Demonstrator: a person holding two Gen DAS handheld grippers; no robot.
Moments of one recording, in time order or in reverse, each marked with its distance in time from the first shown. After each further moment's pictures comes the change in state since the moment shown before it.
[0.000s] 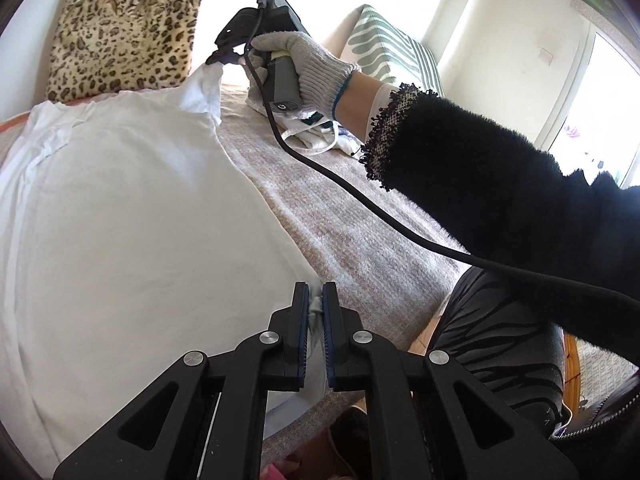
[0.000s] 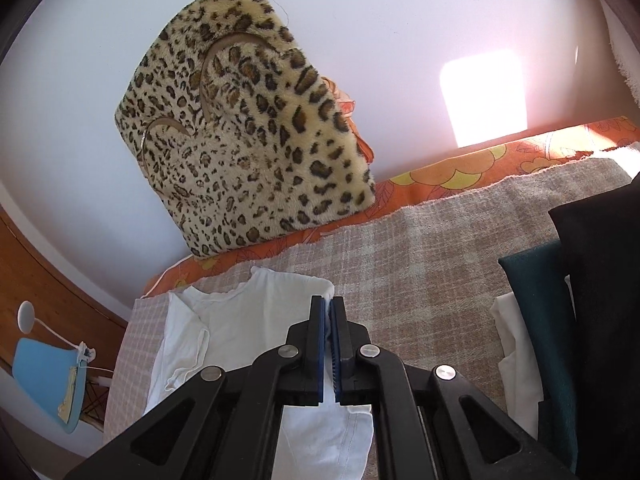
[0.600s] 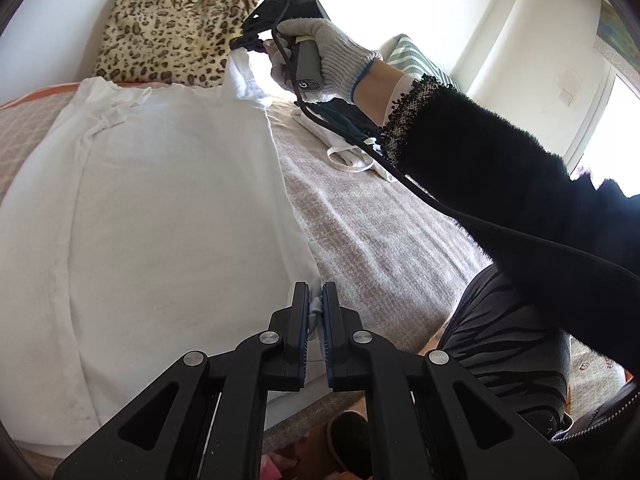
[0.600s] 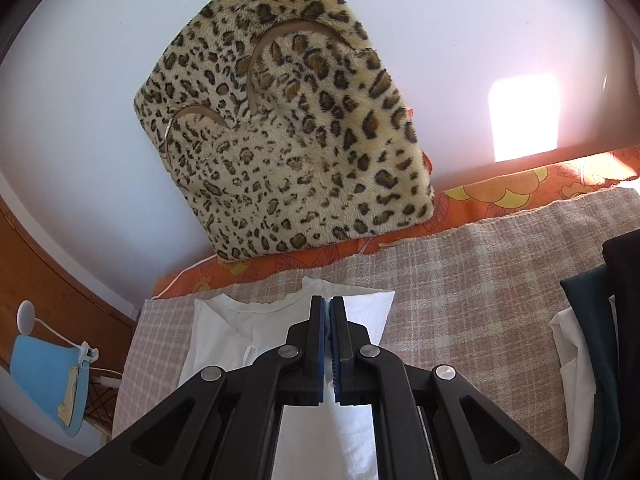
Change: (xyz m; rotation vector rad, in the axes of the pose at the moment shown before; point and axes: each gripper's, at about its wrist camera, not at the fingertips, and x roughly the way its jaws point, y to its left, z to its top) left arm -0.042 0.033 -0.021 -0.125 -0.073 0.036; right arm 0.020 0.074 0.013 -0.040 0.021 -0.003
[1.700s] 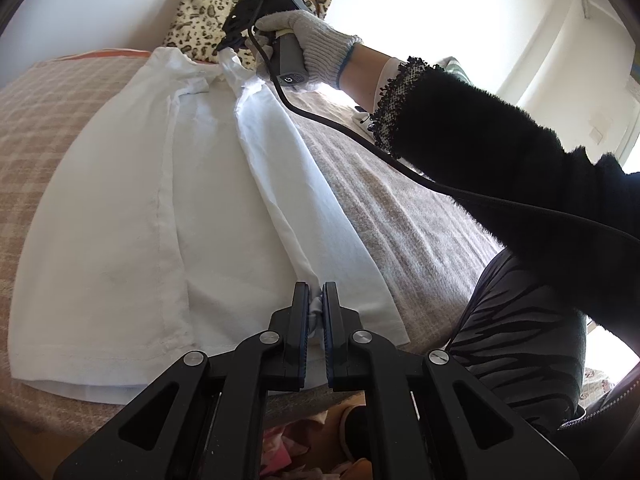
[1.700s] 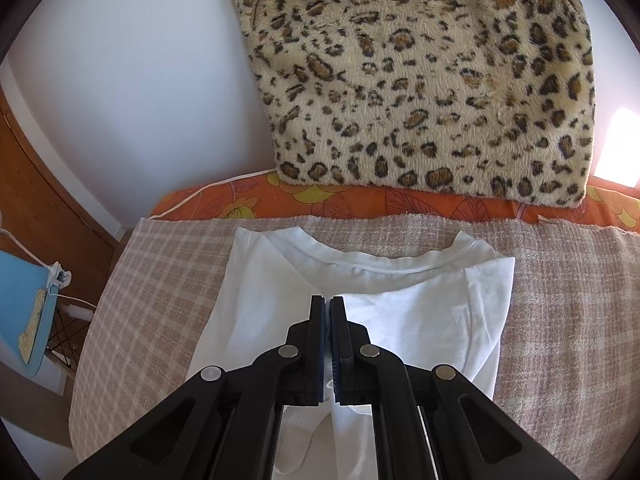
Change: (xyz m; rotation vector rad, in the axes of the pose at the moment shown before) left arm -0.025 0.039 -0.027 -0.137 -0.025 0.085; right arm 0.114 0.124 -0.049 -0.236 0.155 -0.033
